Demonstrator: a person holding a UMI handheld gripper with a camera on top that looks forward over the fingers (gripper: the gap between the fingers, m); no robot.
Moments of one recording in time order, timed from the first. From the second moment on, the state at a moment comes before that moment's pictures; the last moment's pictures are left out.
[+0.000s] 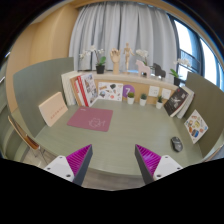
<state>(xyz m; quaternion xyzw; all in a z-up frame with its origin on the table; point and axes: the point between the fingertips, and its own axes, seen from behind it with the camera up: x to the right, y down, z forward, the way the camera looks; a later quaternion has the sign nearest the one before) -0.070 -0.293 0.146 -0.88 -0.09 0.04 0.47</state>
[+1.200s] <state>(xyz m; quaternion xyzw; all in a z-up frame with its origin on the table) 0.256 -0.137 -0.016 -0.93 0.00 0.01 0.37</state>
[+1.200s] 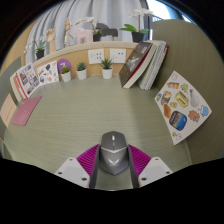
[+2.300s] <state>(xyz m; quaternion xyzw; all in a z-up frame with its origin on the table) -0.093 0.003 0.353 -0.82 0.00 -0.01 0.57</state>
